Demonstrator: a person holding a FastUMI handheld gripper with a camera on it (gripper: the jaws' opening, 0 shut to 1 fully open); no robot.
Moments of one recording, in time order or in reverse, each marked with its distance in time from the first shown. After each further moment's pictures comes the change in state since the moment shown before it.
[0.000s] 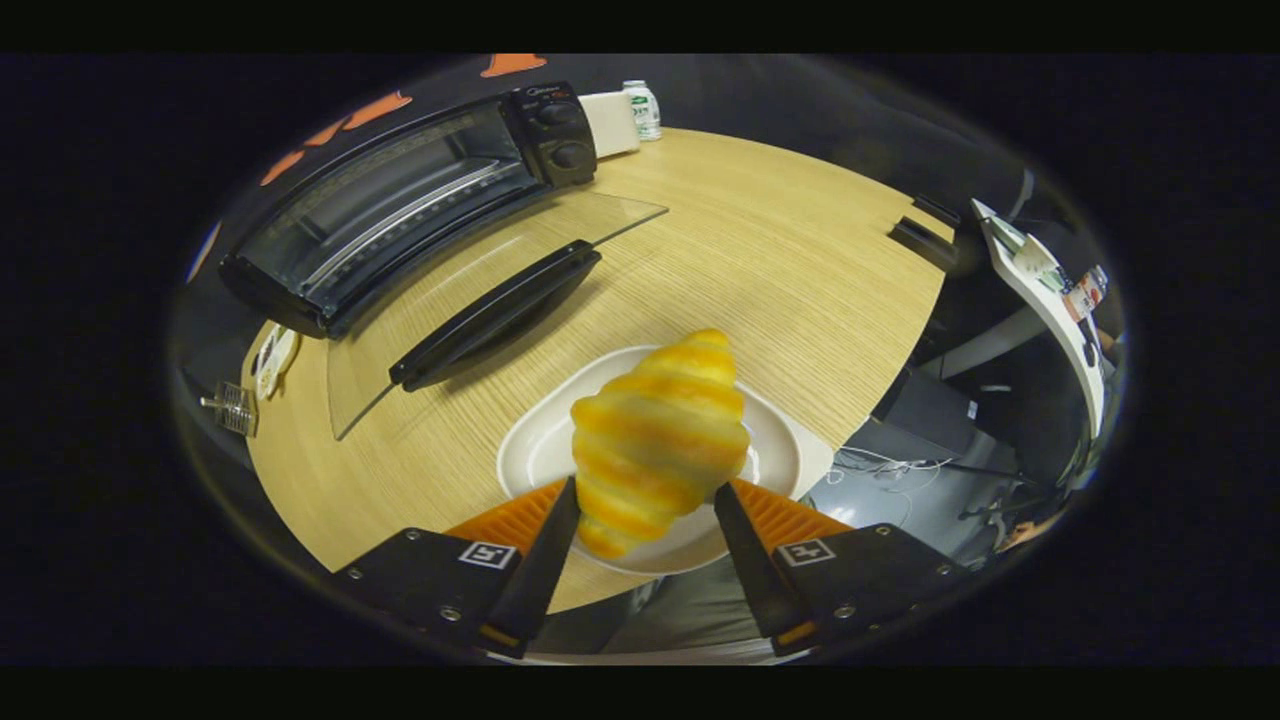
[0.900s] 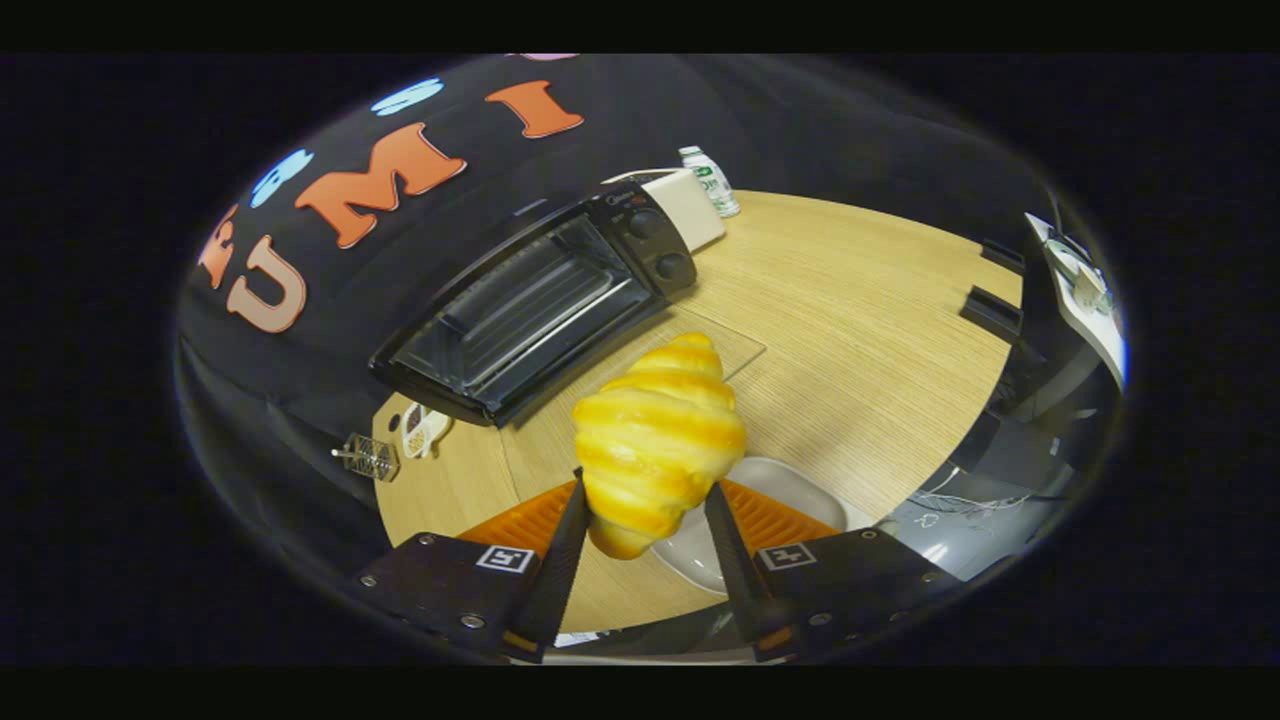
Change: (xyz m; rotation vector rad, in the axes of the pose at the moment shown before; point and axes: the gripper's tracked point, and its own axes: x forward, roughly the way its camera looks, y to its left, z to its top) arm -0.074 0.058 0.100 0.012 -0.225 0.400
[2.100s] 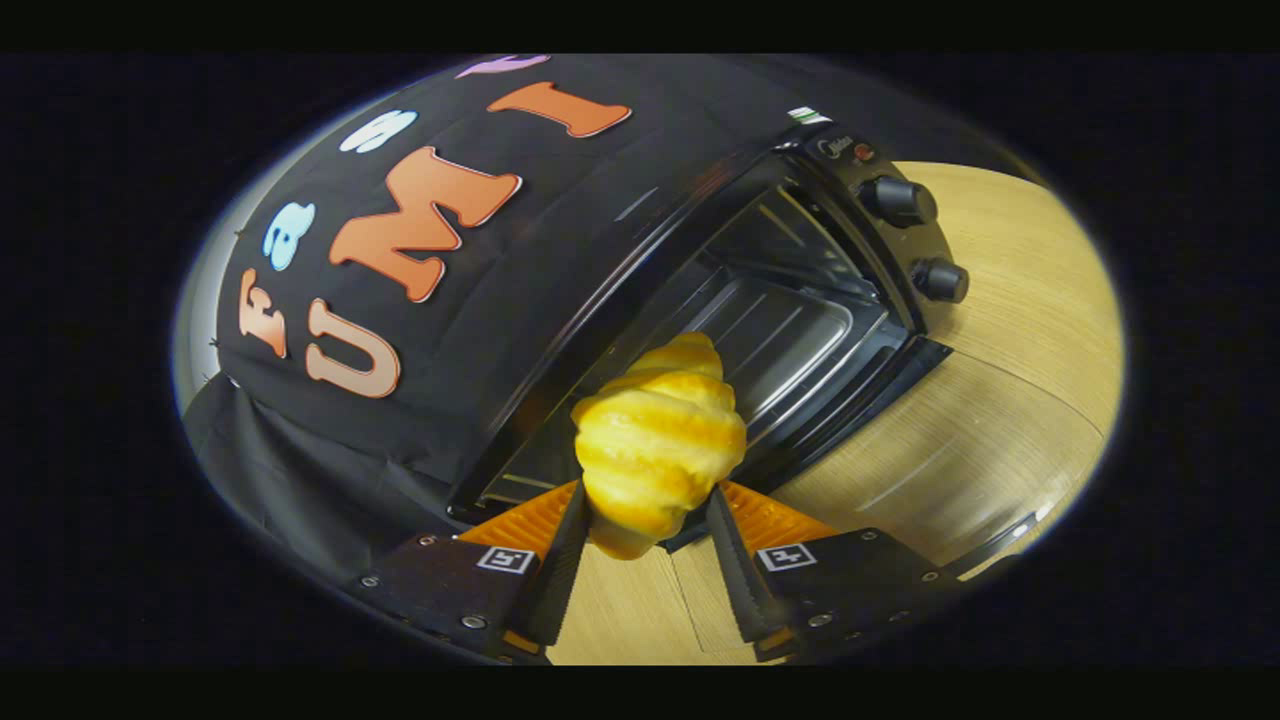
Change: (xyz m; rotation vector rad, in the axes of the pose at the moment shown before) arm 0.139 0.146 0.088 0.177 -0.039 0.422
